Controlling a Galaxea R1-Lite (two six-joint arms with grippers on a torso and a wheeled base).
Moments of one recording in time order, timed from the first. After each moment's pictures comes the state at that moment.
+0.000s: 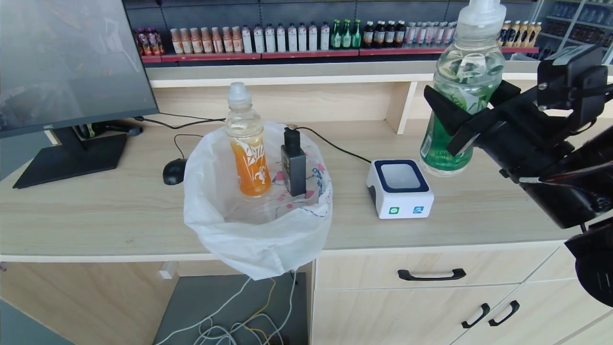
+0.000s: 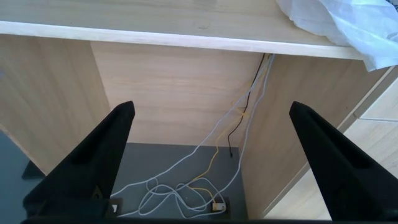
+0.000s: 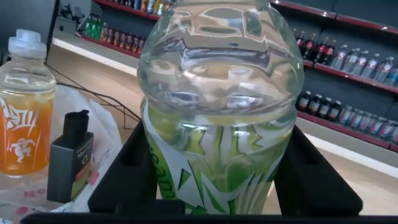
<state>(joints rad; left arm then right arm) 0.00 0.00 0.00 0.00 0.00 0.00 0.42 1.65 -0.75 -1.43 0.09 -0.40</state>
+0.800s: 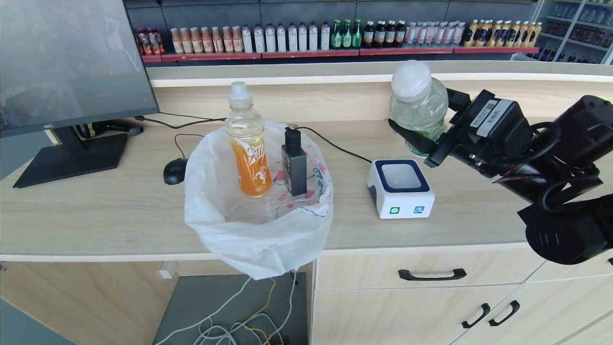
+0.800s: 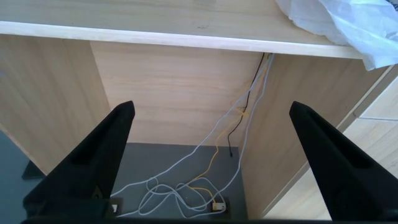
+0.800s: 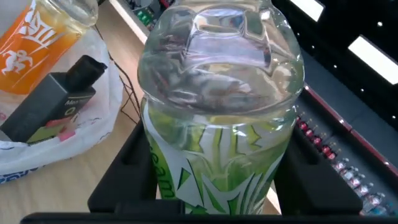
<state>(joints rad) 0.00 0.00 0.00 0.00 0.00 0.00 0.29 1.83 -0.91 -1.43 0.62 -0.77</state>
